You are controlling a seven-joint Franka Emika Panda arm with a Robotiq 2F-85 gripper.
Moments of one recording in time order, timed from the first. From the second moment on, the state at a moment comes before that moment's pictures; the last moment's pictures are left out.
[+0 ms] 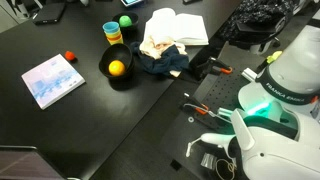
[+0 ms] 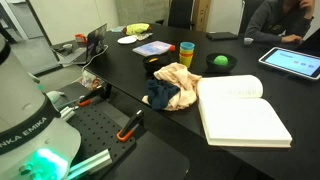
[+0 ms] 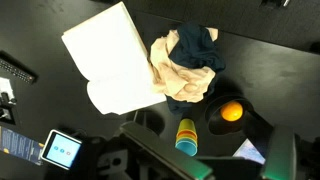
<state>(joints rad) -0.01 -0.98 -0.09 -2.63 -0.18 1.91 -0.27</state>
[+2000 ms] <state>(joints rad) -0.04 -0.32 0.24 -2.66 -0.27 2.61 0.29</state>
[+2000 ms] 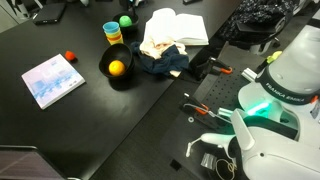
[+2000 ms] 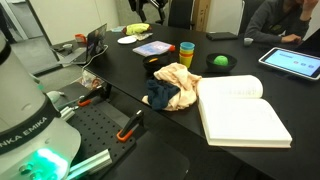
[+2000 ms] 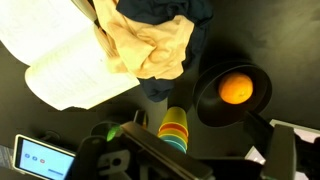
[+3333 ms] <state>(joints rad) 0.18 0.22 0.09 -2.35 -0.51 2.65 0.81</state>
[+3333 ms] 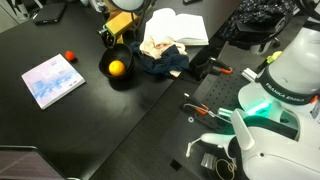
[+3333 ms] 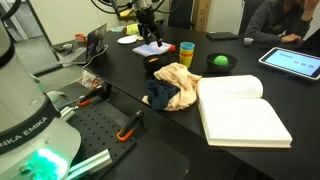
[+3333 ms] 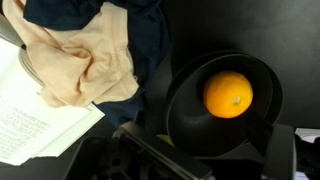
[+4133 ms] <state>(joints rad) 0.28 0.36 -0.03 -2.31 -0.74 2.72 1.00</state>
